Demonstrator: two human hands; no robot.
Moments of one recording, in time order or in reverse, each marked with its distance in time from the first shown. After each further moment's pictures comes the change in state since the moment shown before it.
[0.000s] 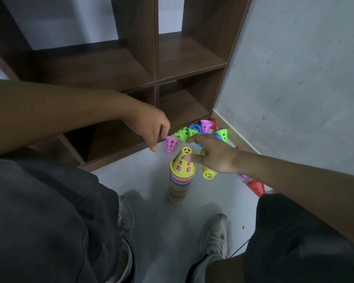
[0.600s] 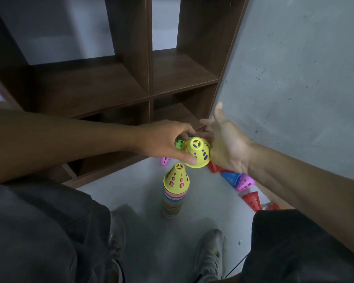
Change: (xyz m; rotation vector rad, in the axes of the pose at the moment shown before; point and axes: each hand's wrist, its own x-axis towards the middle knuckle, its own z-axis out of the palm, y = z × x) left_hand -0.001 0.048 0.006 -0.324 0.435 0.224; right_hand 0.002 -0.009 -0.050 1.455 0.082 0.212
